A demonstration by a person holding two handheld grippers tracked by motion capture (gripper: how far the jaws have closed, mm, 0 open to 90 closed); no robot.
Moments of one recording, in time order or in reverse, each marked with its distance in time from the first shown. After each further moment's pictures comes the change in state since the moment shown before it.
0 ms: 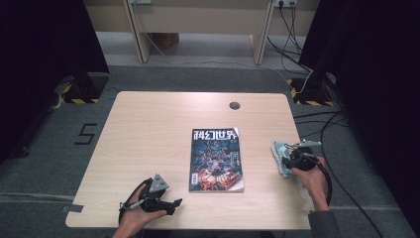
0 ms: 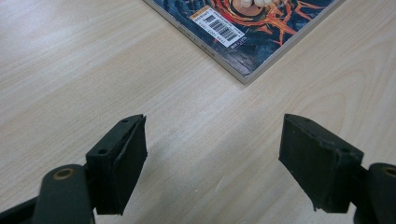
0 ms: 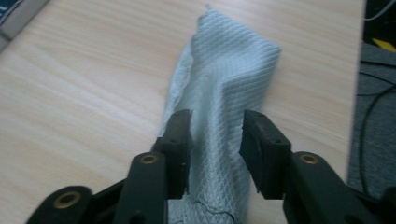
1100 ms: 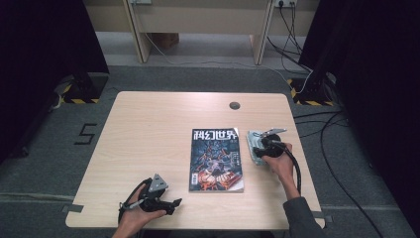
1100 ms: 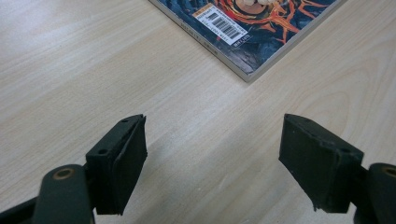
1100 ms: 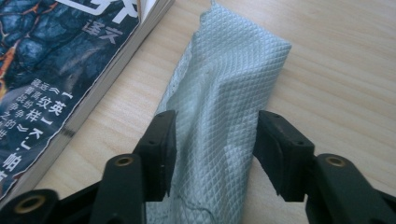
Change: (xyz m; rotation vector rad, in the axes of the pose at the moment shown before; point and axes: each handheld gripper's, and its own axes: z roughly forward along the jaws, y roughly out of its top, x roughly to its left) left arm 0.001 -0.001 0.001 0.007 0.002 -0.002; right arm 0.058 0.057 0.053 -0.017 0.051 -0.068
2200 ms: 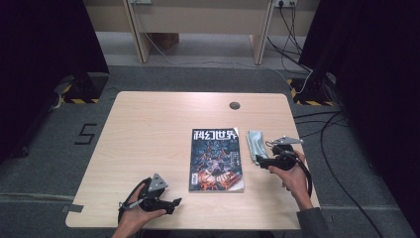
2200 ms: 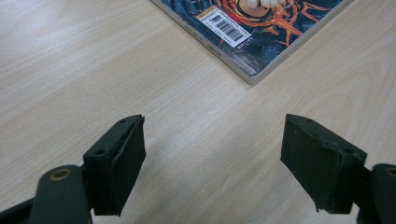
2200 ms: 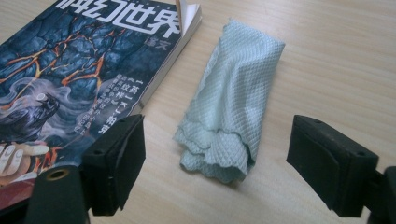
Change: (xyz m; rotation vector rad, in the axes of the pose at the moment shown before) left arm 0.002 0.001 0.000 -0.009 0.002 -0.013; right arm 0.013 -0.026 -0.061 -0.107 0.056 0.062
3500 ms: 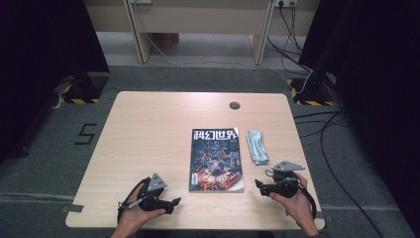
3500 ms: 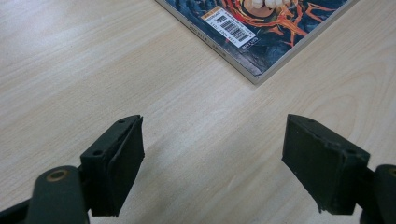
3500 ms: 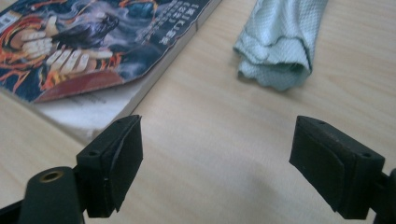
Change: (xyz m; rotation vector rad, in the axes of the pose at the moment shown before) left arm 0.002 -0.001 -0.001 -0.004 0.010 -0.002; right arm 0.031 -0.060 -0.030 0.025 0.047 -0.070
